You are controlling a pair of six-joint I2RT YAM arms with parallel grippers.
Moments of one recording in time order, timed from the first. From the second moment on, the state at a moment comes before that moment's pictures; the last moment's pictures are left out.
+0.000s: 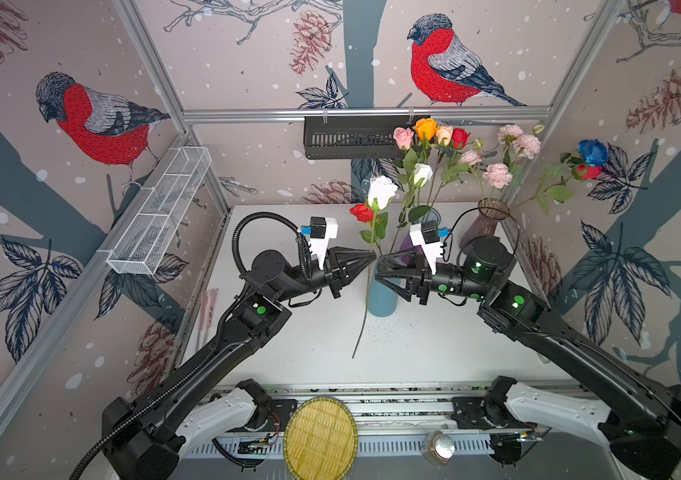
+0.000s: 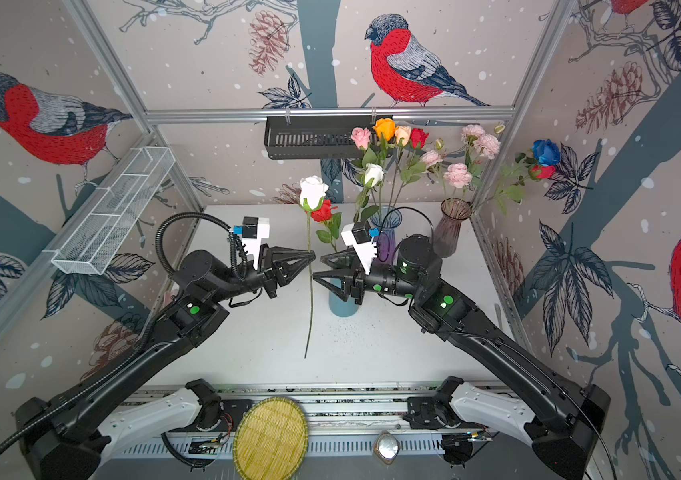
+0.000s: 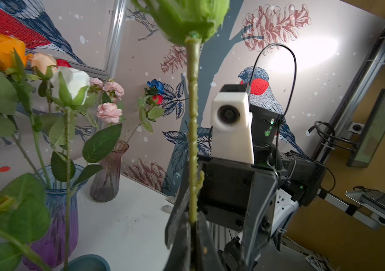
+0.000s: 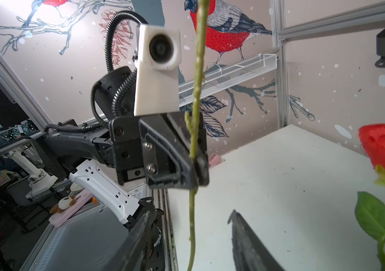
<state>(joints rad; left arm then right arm) -0.66 1.01 0.90 0.38 0.69 -0.48 0.78 1.03 1.07 -0.04 -0.63 0.27</state>
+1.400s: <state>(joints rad) -0.77 1.08 0.98 0.19 0.67 -0.30 0.76 1.03 1.15 -0.02 -0.57 0.27</state>
